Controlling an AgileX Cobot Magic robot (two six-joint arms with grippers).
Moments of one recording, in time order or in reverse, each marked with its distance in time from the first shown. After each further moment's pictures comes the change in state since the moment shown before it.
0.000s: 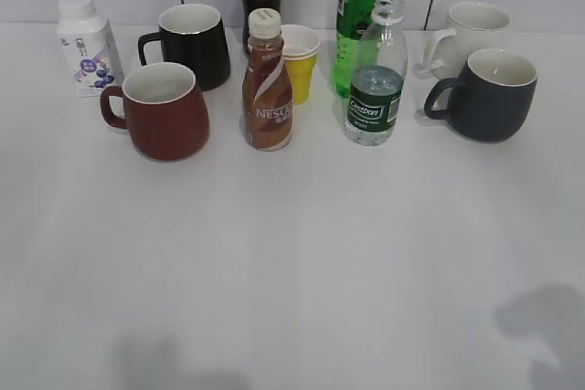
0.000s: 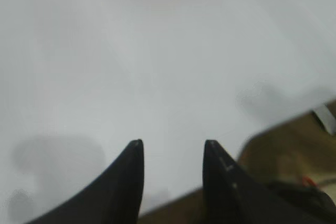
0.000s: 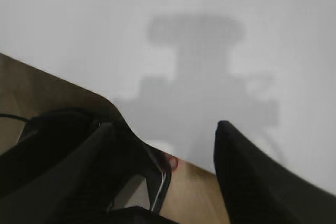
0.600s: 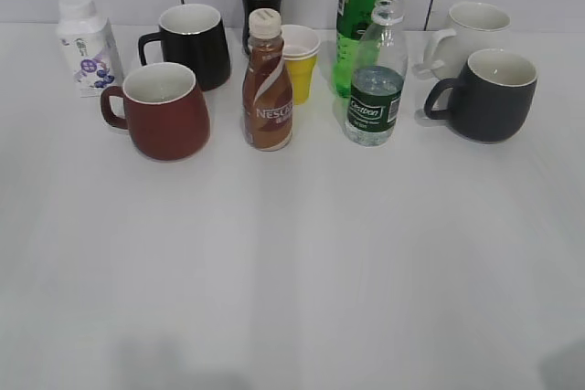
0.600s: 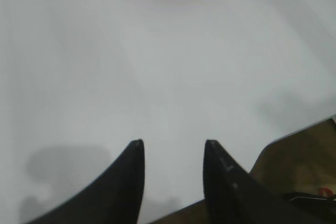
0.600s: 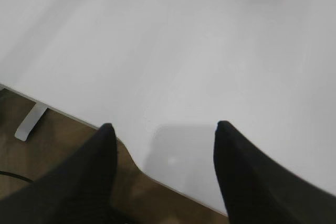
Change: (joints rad) left arm 0.000 -0.048 0.025 0.066 -0.048 0.000; right arm 0.000 -0.388 0.016 -0.001 0.021 -0.025
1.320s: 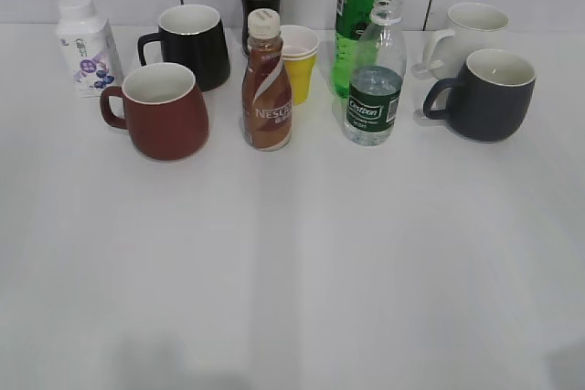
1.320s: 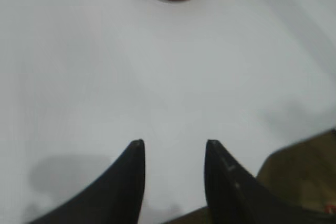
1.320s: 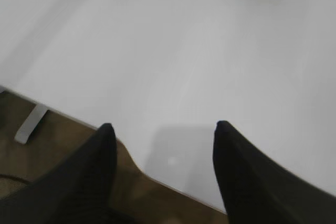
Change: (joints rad) left arm 0.027 -0.036 0.000 -0.001 -0.001 0.000; right arm -0.041 -0.004 0.000 0.006 0.000 -0.001
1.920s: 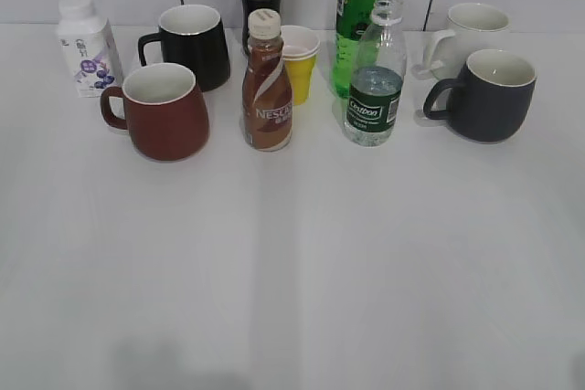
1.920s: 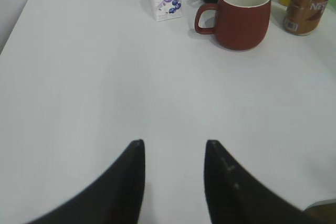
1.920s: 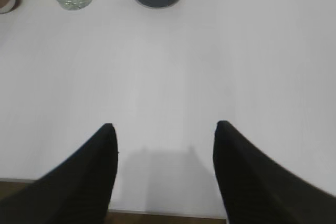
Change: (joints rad) left arm 0.220 -0.214 0.002 0.002 0.002 0.000; right arm -0.336 -0.098 0.000 0.000 0.000 -0.001
